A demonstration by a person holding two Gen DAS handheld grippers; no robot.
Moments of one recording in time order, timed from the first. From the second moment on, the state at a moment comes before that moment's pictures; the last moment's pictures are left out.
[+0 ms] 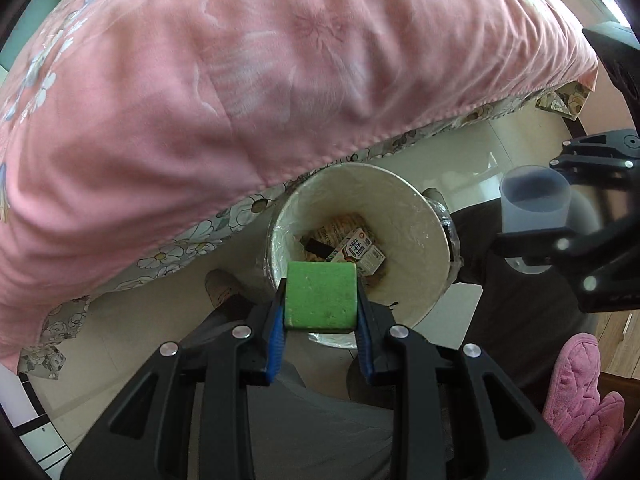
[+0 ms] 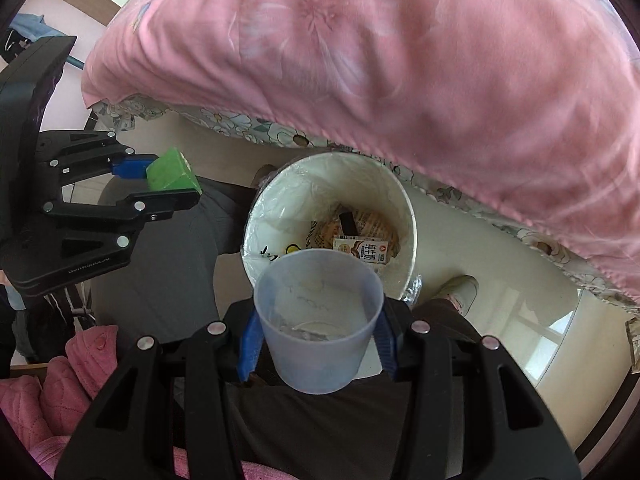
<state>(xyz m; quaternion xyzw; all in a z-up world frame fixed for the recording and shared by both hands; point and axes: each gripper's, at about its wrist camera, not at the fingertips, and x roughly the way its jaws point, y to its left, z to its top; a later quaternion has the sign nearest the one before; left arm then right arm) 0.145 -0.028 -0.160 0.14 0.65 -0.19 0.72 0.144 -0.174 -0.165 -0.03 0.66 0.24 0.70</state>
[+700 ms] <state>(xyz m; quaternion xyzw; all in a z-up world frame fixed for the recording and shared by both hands) 0.162 -0.043 -0.282 0.06 0.72 -0.17 0.67 0.145 -0.155 -0.306 0.02 0.74 0.21 0.63</state>
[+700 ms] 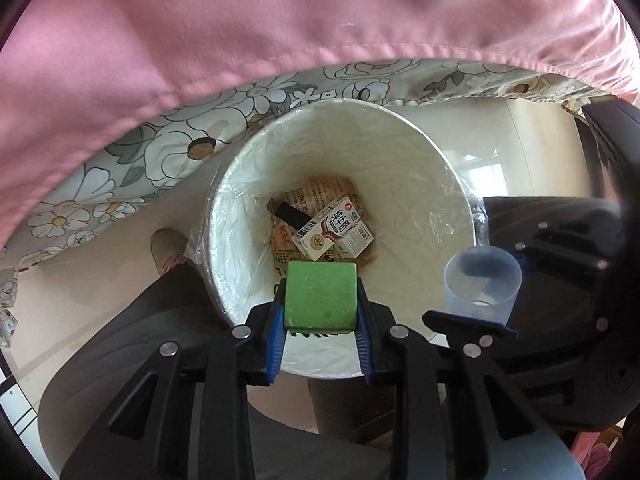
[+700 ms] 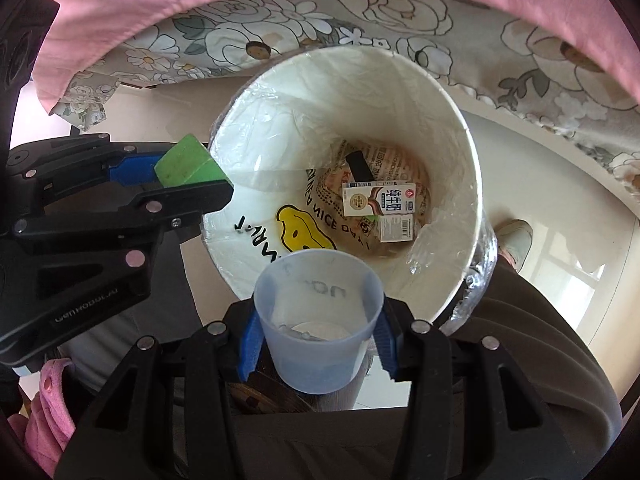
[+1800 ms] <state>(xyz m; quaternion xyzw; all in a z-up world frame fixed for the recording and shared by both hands) 0.174 -0.044 -0.363 0.02 0.75 -0.14 0.64 0.165 -0.140 -0.390 -0.01 0.78 0.15 0.61</state>
